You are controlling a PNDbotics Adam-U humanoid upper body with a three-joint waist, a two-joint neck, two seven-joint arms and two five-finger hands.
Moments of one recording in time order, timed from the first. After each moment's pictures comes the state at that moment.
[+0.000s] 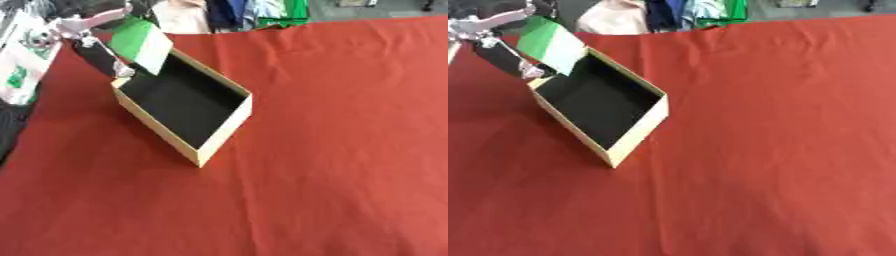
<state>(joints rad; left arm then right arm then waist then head) -1.06 0.47 -0.24 -1.27 -0.87 -0.32 -0.47 -0.59 -0.75 0.01 -1.98 0.46 0.24 -0.45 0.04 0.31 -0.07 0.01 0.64</state>
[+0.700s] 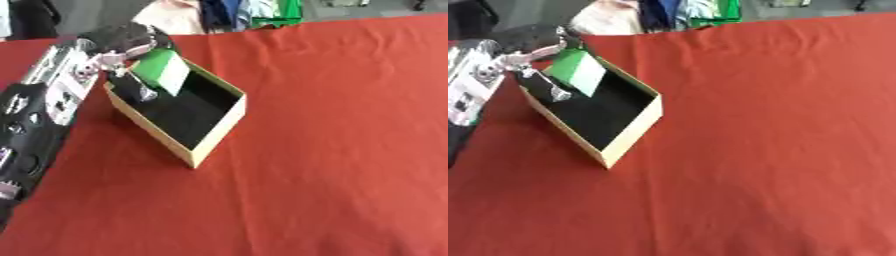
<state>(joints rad) -1.05 0.42 -0.25 -1.12 -0.93 -0.35 -0.47 -0.59 -0.74 0.01 -1.98 0.45 0.24 -0.45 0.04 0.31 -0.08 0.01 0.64</state>
